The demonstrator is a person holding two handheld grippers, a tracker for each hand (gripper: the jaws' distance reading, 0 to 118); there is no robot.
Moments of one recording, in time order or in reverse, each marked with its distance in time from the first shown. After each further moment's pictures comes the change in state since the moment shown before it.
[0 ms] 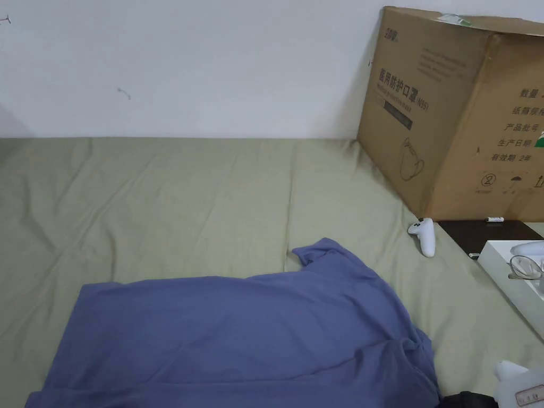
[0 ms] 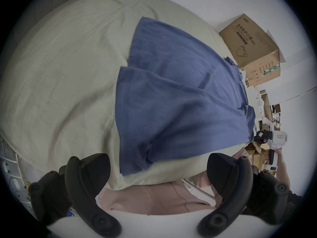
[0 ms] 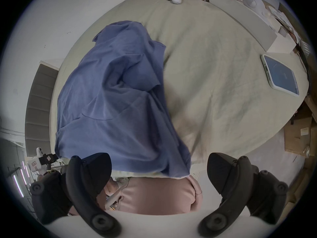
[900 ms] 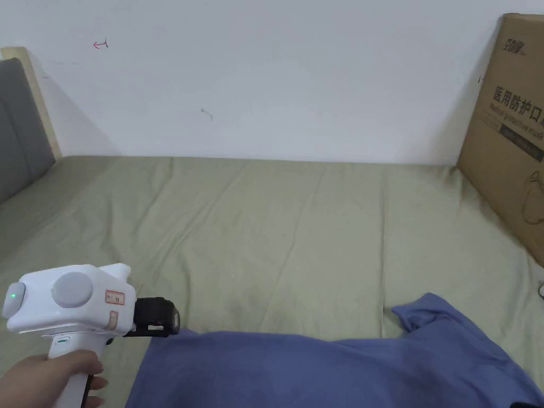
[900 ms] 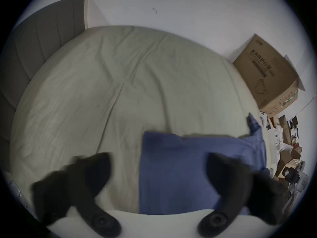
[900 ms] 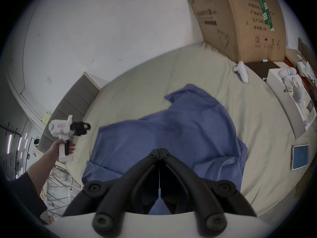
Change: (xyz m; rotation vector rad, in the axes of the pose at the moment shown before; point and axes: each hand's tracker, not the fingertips) left arm 0.011 0.261 -0.061 0.221 0.195 -0.056; right arm -0.133 0.071 0.013 0.397 0.241 0.221
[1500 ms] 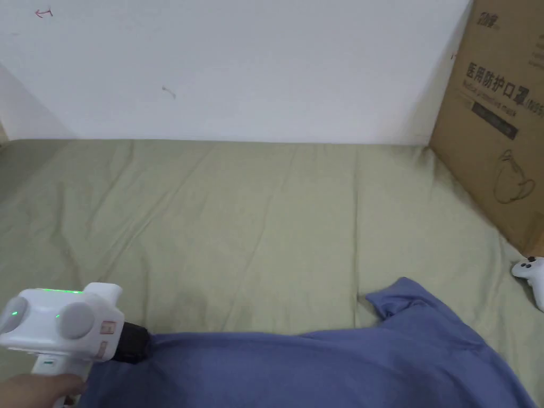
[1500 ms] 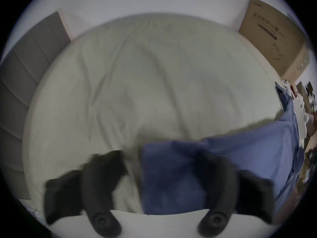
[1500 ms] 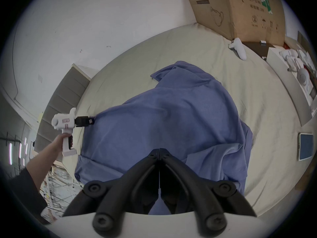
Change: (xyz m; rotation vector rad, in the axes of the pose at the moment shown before) left arm 0.018 -0.015 -0.067 0.005 0.158 -0.262; right arm 0.028 -0.010 -0.027 -0.105 -0.030 -0.071
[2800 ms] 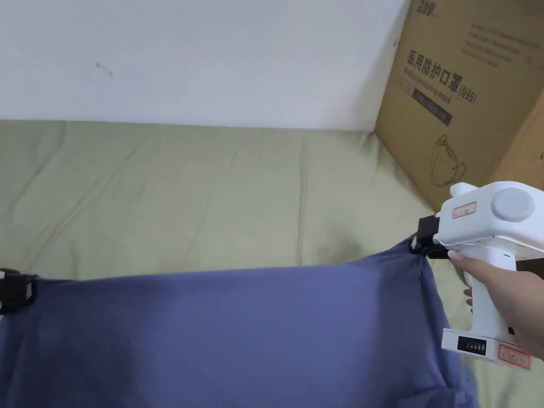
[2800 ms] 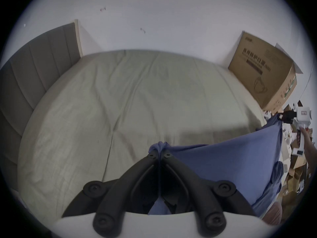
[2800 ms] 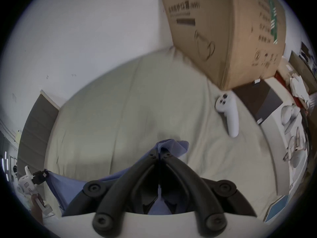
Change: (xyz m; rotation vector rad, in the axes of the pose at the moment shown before) left arm -0.004 0.027 0.093 0.245 -0.095 0.155; right arm 0.028 0.216 -0.069 0.197 -0.265 -0.021
